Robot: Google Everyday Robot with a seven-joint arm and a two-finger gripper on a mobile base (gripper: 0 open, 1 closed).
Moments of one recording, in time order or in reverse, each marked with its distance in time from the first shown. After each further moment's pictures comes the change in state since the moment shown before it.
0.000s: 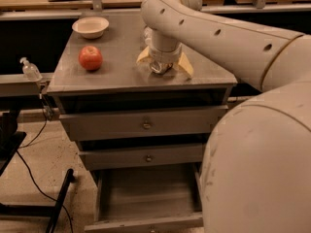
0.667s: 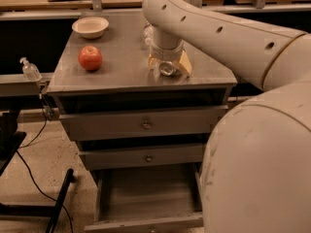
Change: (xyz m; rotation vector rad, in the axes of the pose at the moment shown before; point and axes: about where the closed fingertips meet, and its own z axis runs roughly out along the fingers) arm -0.003 0.002 -0.007 -0.003 0.001 -0.003
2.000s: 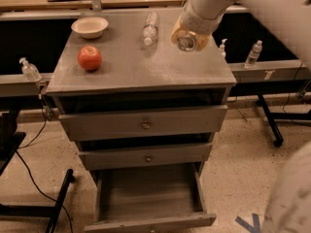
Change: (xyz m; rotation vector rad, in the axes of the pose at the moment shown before) arm -0.043 -0.049 -0.107 -0.190 -0.070 -0.038
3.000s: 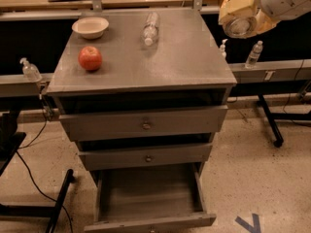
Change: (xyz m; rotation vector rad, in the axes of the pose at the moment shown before) arm 0.019 -0.071 -0.145 -0.325 -0.010 -0.088
